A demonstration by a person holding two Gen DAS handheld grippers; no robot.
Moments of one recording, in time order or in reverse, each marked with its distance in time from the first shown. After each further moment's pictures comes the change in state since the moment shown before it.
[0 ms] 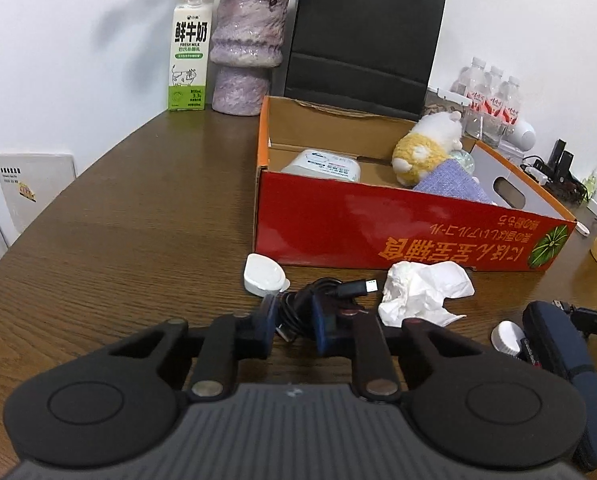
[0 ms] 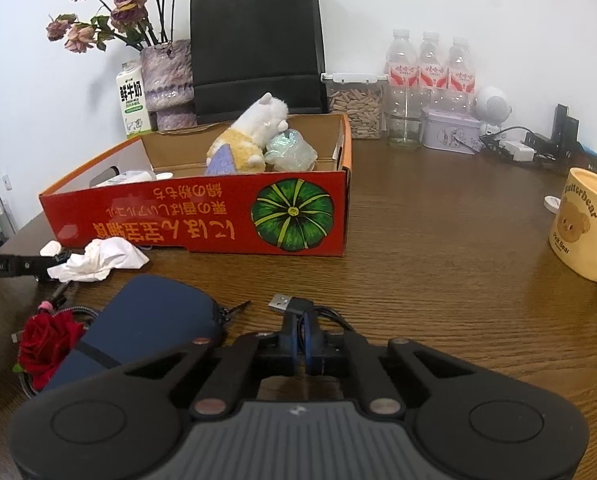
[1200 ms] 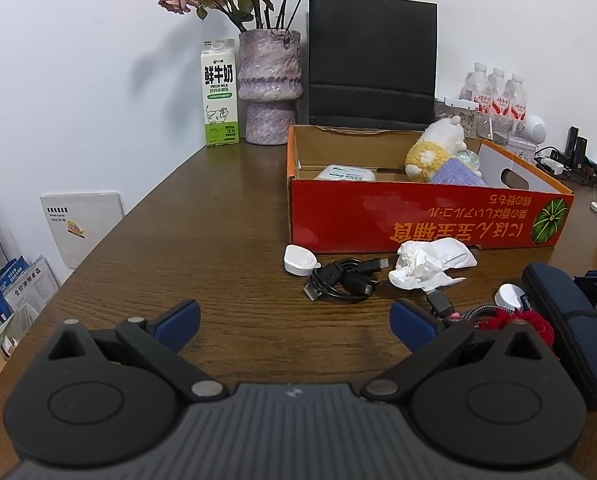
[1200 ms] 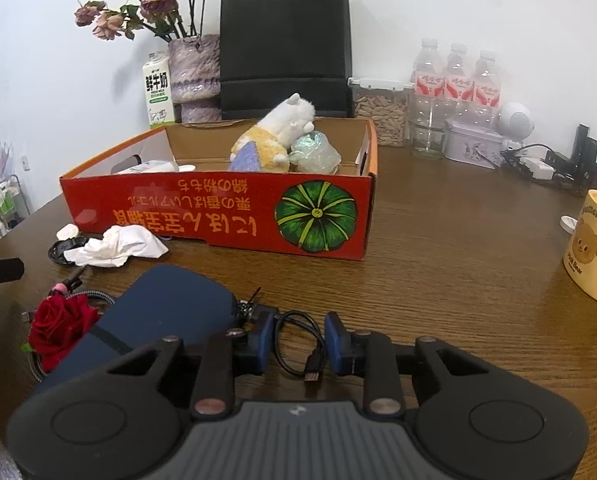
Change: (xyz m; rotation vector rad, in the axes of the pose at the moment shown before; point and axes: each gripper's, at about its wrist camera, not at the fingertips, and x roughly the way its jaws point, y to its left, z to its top) left arm -0.057 -0.011 -0.024 0.092 -0.084 0.142; right arm -0.003 0.006 0.000 -0.070 -0.005 0.028
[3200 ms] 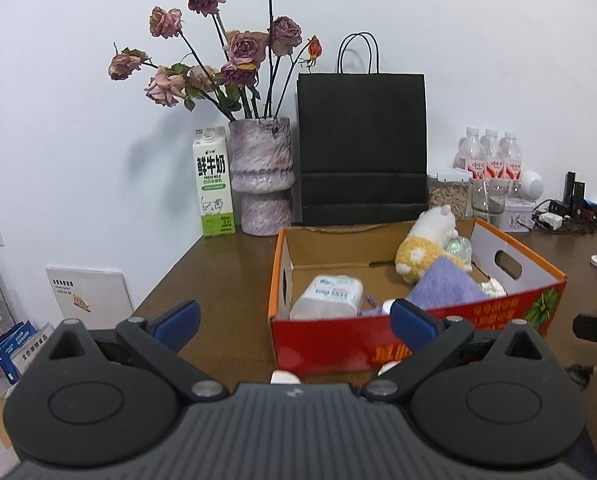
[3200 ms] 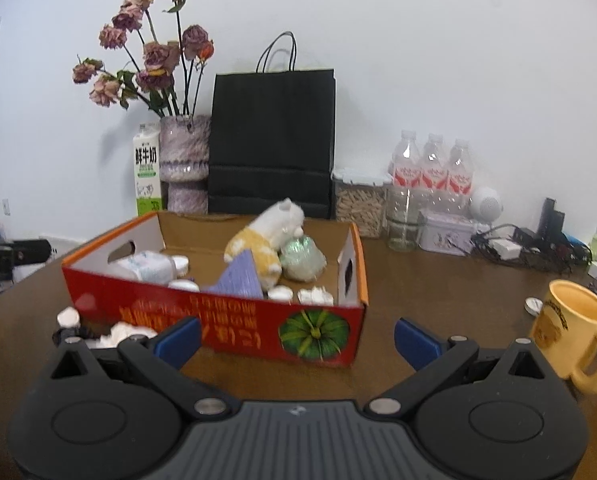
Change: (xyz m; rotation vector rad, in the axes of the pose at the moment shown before) left arm -0.018 -0.023 0.057 0.051 -0.193 0.024; right arm -0.038 0.027 0.034 -0.029 -0.196 -0.107
